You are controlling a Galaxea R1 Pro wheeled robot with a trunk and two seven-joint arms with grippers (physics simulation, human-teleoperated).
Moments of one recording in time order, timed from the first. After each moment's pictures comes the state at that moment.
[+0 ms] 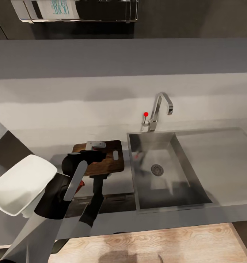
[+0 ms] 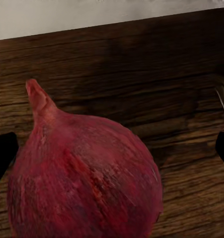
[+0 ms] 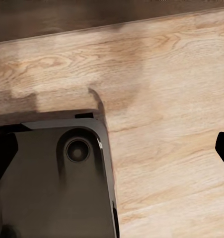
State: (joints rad) left arm -0.74 -0.03 -0.28 -1.51 0.37 1.00 0.39; right arm -0.02 0.00 -0.24 -0.29 0.10 -0.57 -0.03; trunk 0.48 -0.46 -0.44
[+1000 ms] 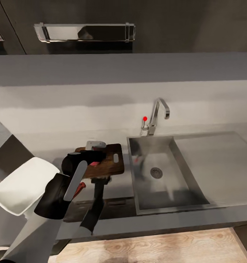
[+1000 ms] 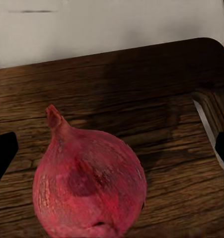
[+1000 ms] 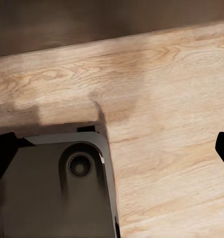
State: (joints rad) left arm -0.74 -0.03 -0.28 -1.51 0.37 1.00 0.39; right arm -0.02 0.00 -0.24 -0.29 0.10 -0.57 -0.03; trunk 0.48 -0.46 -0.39
